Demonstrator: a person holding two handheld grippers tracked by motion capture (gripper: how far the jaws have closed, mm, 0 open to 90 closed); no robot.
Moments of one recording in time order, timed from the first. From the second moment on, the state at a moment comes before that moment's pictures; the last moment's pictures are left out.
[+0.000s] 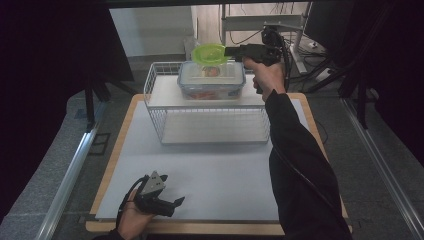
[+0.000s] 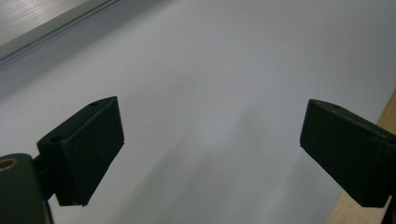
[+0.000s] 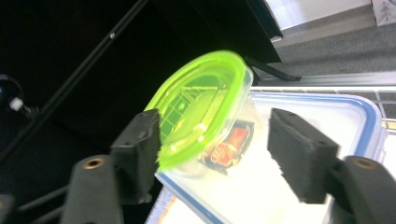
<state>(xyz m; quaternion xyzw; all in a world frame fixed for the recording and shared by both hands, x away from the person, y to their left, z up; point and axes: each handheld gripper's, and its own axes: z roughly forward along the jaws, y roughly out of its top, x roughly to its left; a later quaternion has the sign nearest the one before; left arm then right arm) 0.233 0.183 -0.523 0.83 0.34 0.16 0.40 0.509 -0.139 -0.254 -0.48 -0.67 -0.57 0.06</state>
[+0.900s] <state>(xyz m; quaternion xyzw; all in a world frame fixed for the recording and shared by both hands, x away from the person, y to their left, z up) 0.234 0.185 -0.521 0.82 0.35 0.15 0.43 0.438 -0.162 -0.288 -0.36 -0.75 -0.56 -0.02</state>
